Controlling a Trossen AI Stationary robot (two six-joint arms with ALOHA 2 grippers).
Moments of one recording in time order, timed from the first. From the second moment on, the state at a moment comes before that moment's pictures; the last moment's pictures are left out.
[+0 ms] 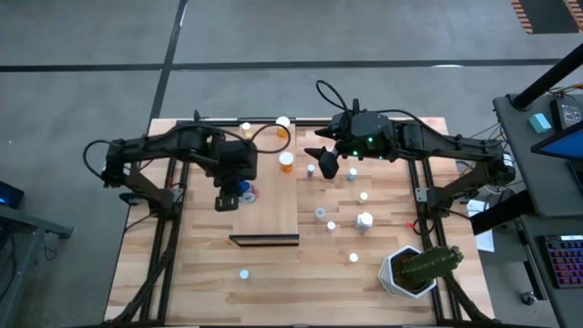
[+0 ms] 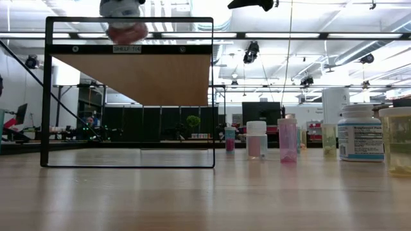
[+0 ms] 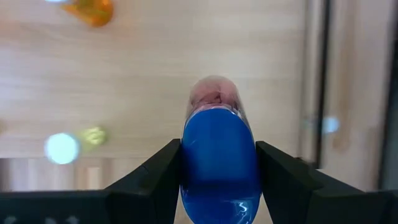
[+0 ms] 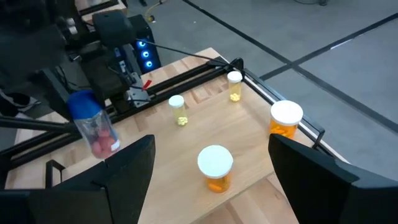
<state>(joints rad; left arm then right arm) 0.00 1.52 1.83 -1.57 0.01 -0.04 -0.09 1.42 1.53 -0.54 0.21 0.29</state>
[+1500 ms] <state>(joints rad) 0.00 1.55 1.85 -1.57 -0.11 0.03 -0.09 1.42 1.53 -0.55 0.24 0.29</state>
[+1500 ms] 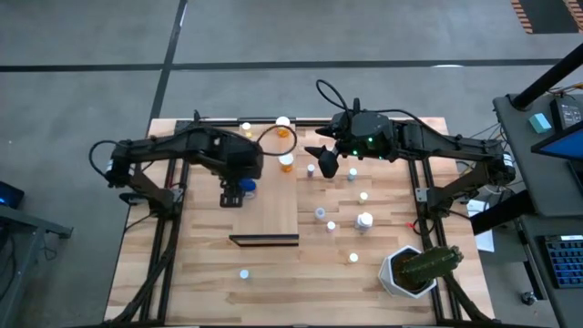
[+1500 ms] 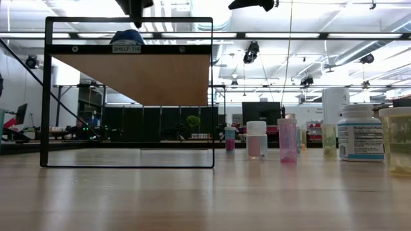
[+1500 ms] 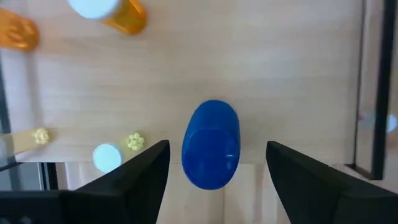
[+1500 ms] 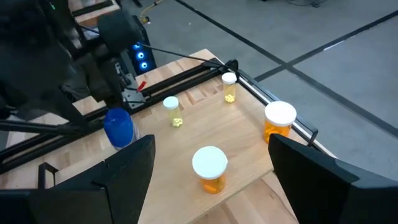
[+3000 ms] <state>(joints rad) -0.03 0.95 1.13 -1.00 -0.31 -0.12 -0.01 1.86 1.89 -0.56 0.07 0.46</state>
